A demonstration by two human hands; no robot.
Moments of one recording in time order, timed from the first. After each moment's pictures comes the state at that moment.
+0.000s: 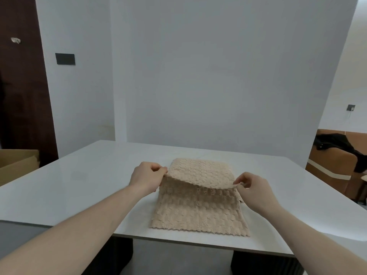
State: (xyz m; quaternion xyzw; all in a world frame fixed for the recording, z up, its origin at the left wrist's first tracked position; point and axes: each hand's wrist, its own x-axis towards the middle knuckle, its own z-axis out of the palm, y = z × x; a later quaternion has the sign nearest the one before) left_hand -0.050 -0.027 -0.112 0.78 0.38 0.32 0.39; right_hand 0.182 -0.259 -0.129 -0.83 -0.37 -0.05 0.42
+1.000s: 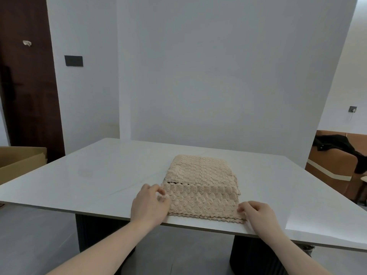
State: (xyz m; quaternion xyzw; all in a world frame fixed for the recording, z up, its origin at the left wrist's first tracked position) left_hand -0.085 -0.095 -0.185 0.83 0.41 0.31 0.22; right_hand 0.141 -0.319 -0.183 -0.83 -0.27 0.07 0.48
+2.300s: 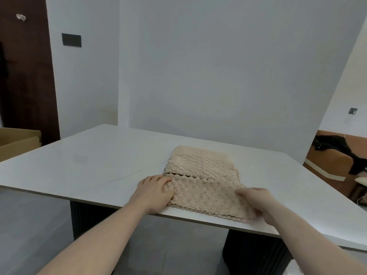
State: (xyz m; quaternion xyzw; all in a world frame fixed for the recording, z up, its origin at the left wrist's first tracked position) left_hand -0.064 -0.048 -0.205 0.92 0.33 0.15 0.16; right_hand 0.152 -0.287 -0.150 -0.83 -0.15 0.20 0.49
